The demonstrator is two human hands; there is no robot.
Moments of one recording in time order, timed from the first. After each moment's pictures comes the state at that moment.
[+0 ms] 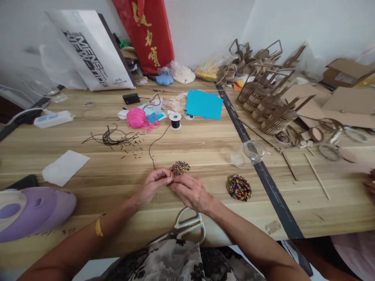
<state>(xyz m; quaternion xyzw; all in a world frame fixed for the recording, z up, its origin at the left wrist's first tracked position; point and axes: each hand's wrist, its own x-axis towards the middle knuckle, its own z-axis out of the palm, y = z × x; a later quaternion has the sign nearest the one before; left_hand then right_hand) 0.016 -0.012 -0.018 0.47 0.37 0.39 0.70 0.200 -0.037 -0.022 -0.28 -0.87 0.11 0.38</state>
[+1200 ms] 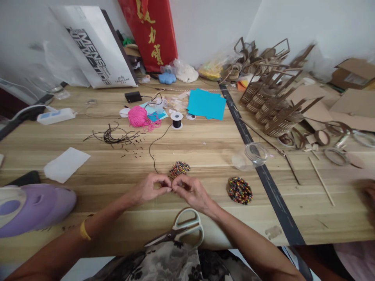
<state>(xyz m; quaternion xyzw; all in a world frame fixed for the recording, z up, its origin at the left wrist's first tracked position) 0.003 -0.006 0.005 0.74 0.39 0.19 0.51 0.195 -0.038 -0.005 -0.40 -0.64 0.56 0.35</state>
